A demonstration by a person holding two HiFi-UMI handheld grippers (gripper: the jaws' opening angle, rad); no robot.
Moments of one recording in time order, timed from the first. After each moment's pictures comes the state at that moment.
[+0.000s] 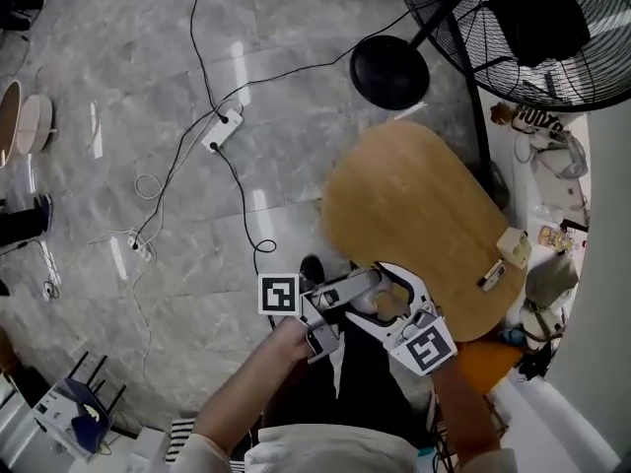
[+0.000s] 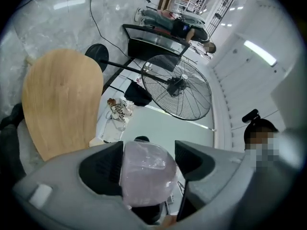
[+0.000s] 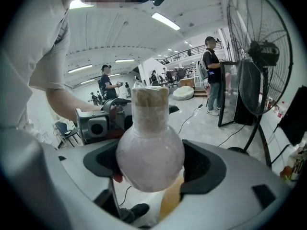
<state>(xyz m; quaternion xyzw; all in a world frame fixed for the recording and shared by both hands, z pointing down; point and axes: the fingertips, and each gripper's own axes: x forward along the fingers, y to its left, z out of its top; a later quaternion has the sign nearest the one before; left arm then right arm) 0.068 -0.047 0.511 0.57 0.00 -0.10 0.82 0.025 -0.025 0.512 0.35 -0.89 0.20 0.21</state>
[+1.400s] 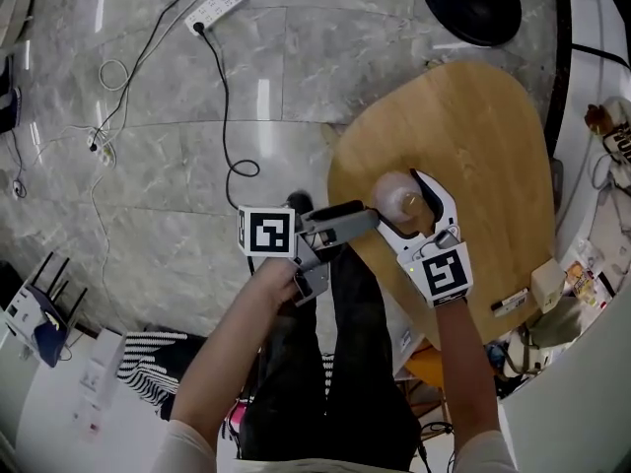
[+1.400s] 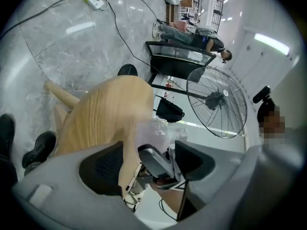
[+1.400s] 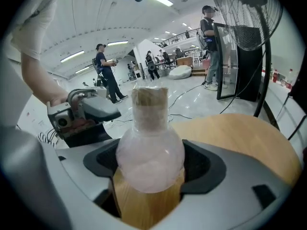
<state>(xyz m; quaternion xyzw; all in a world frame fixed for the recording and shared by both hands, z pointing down) 0.065 -0.082 0.839 0.59 -0.13 -0.04 0.80 0.089 -0.106 0.850 0.34 -0.86 0.25 0.28</state>
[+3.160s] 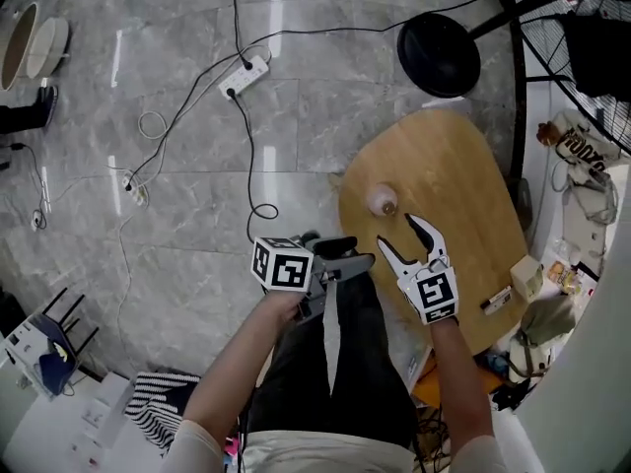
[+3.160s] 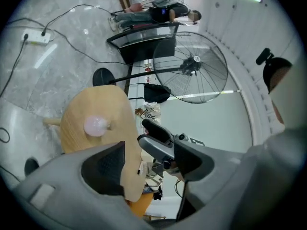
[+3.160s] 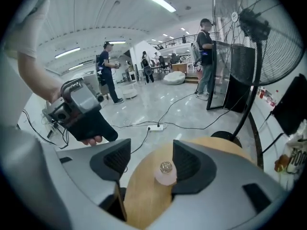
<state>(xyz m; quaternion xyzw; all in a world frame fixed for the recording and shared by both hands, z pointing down) 0.040 -0.052 0.685 0.73 -0.09 0.07 0.68 0.090 -0.079 0.711 0.39 -0.84 0.23 0.30</state>
